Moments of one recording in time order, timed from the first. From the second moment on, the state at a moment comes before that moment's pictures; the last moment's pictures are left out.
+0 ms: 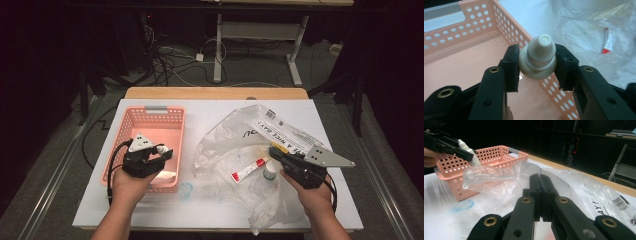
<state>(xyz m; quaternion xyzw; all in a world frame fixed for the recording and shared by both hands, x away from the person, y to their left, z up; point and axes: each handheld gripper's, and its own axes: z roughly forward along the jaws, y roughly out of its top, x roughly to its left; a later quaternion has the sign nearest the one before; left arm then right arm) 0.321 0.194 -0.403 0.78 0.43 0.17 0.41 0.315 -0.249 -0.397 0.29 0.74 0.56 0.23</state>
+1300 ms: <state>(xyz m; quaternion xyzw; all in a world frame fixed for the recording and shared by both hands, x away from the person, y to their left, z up) 0.277 0.149 -0.387 0.79 0.35 0.14 0.48 0.313 -0.248 -0.396 0.29 0.74 0.57 0.22</state>
